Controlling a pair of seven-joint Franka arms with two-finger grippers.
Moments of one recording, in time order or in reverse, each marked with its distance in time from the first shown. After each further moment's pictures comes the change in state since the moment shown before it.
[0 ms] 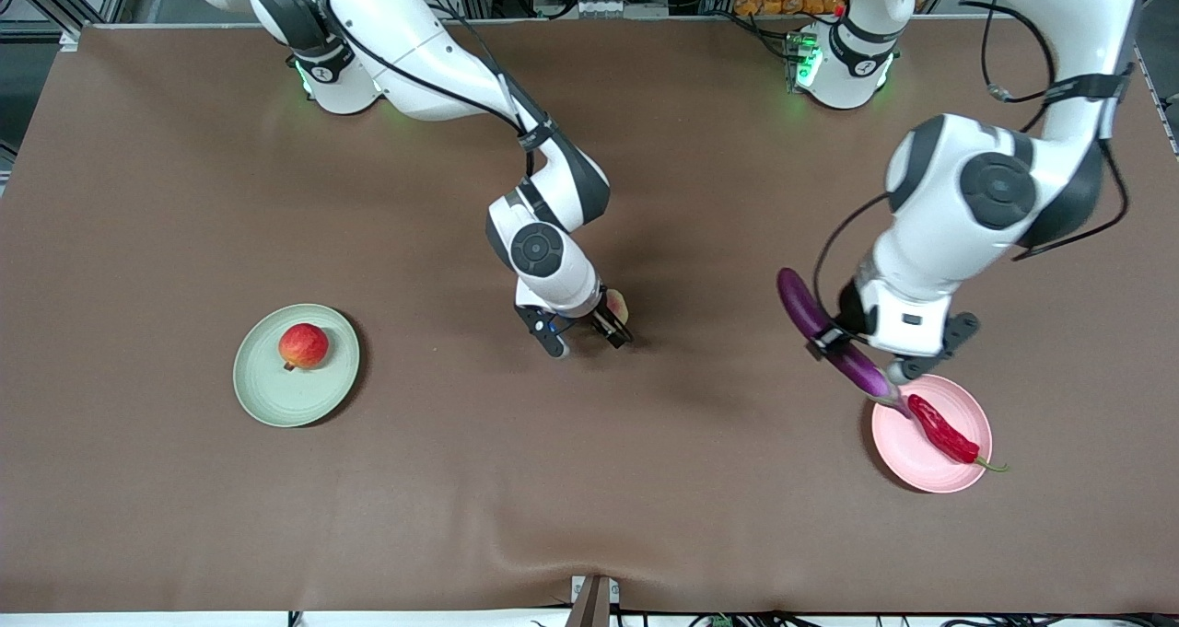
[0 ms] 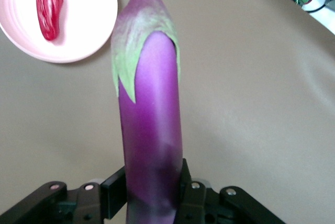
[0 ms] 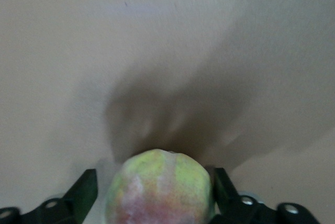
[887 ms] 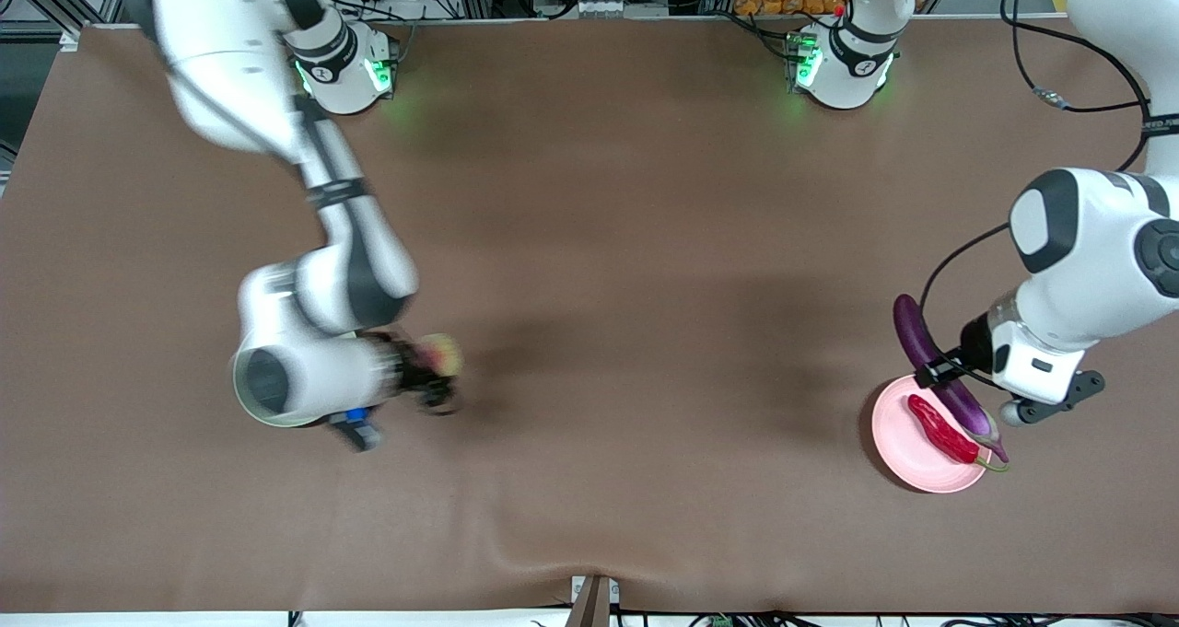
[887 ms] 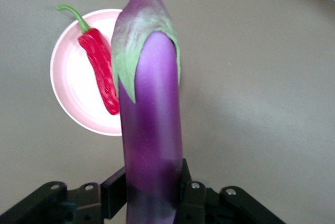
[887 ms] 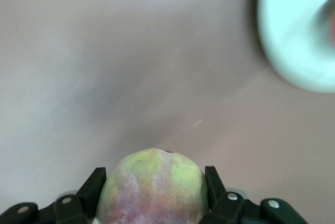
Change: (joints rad) left arm 0.224 0.114 0.008 0.057 -0.006 -0.009 0.422; right arm -0.516 -0.107 -0.047 0.209 -0.003 -0.672 -0.649
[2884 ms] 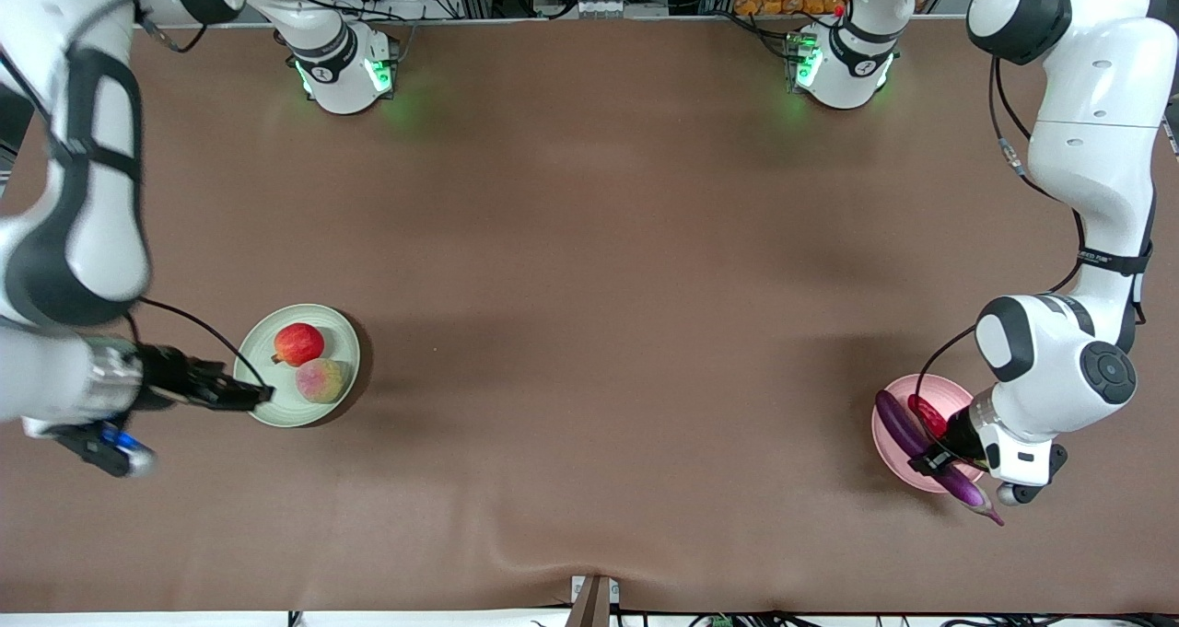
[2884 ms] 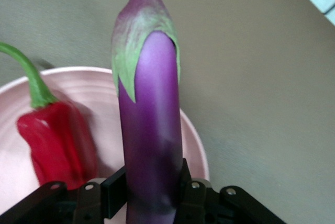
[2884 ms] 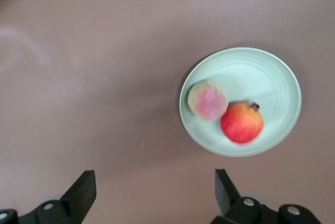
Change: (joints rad) left arm -0.052 0.465 0.109 0.292 -0.002 0.278 -0.112; right arm -0.216 -0.152 0.014 0.186 -0.037 -0.243 -0.426
